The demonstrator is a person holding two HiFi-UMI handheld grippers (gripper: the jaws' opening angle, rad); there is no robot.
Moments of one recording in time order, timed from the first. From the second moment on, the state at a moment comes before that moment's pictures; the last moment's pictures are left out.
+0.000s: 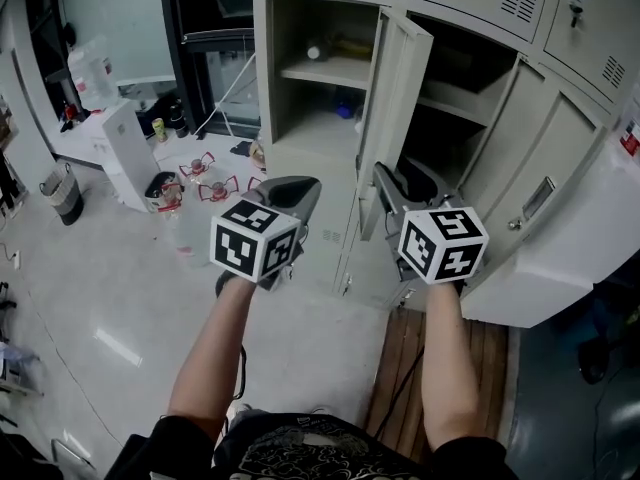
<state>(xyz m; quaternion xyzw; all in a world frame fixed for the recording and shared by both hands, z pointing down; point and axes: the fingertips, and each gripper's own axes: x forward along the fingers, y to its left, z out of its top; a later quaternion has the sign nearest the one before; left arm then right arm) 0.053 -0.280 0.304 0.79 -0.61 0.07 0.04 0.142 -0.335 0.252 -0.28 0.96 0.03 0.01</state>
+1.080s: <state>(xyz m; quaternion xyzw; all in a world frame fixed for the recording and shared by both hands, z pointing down) -0.114 -0.114 0.322 0.74 -0.66 0.08 0.04 -0.010 -0.188 0.298 -0.27 0.96 -0.01 -0.02</state>
